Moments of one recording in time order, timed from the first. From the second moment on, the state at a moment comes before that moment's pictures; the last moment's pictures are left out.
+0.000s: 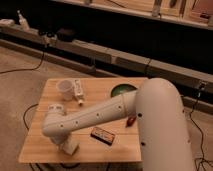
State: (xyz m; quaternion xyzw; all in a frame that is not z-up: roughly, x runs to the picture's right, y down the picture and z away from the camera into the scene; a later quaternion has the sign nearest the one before) arm -0.251 0.276 0.767 -0.02 -0.33 -0.90 0.30
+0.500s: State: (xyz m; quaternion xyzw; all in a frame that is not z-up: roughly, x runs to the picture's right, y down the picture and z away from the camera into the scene) arm -0.306 0.219 0.825 0.03 -0.32 -0.90 0.29
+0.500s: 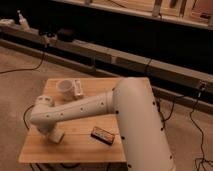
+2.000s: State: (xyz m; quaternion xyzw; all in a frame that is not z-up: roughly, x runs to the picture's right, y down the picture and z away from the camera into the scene) arm -0.337 0.261 0.762 0.05 -0.36 -0.90 0.23
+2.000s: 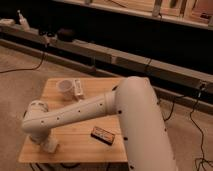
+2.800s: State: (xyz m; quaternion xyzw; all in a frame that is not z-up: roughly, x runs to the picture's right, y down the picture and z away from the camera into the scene) arm -0.198 0.214 0.848 -0.05 -0.33 -0.86 0.38
